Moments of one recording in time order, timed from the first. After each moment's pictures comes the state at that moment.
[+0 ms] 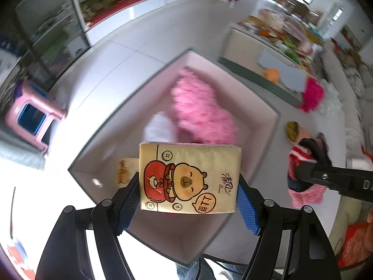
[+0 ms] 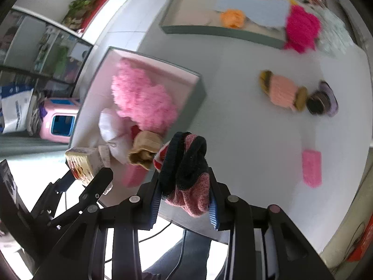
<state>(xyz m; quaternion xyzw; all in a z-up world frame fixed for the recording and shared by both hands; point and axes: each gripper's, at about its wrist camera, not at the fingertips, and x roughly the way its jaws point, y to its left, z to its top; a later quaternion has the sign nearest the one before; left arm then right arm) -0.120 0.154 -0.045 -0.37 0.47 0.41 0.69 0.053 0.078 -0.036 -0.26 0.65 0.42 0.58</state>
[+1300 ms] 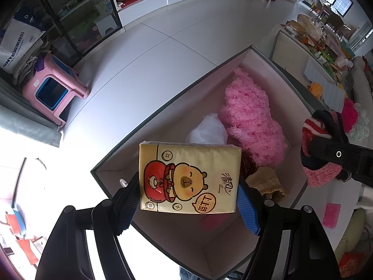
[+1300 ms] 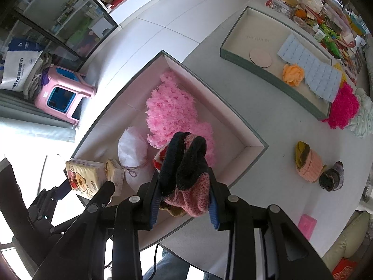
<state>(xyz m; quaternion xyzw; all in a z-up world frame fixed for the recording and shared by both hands) -0.146 0.190 -0.073 -0.40 0.48 0.46 0.63 0.004 0.171 -0.037 -0.36 0.56 0.48 0.57</state>
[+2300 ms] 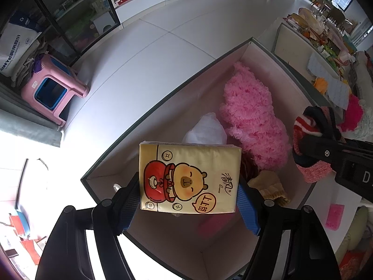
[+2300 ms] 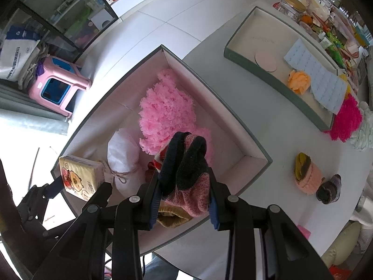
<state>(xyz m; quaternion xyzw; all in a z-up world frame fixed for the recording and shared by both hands) -0.135 0.196 -0.085 -0.40 0.50 0.46 0.62 0.001 0.188 -0.057 -0.39 0.55 0.48 0.56</state>
